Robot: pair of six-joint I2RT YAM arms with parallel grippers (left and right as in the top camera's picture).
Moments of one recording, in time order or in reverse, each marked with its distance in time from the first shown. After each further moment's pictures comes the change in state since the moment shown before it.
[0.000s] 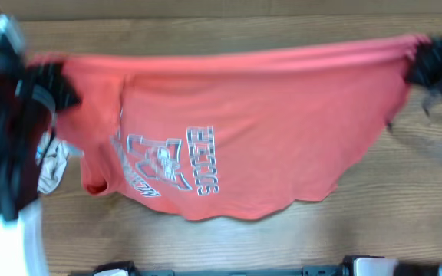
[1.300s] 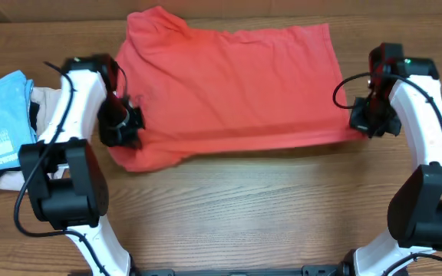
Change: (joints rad) left arm -0.055 0.753 -0.232 -0.364 0.170 0.090; right arm -0.059 0.320 -0.703 0.082 0.176 0.019
